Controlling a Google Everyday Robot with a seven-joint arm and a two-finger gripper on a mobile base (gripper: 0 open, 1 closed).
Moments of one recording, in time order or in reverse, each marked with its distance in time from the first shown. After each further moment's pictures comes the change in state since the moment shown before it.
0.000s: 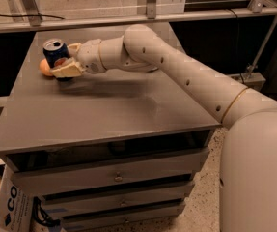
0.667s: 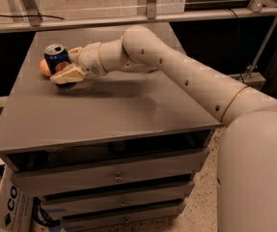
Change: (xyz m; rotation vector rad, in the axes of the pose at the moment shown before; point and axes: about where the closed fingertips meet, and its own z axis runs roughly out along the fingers) arm 0.014 0.010 0.002 -0.038 0.043 0.006
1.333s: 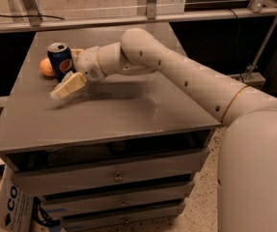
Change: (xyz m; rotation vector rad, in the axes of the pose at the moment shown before) arm 0.004 0.016 0.004 -0.038 0.016 0.069
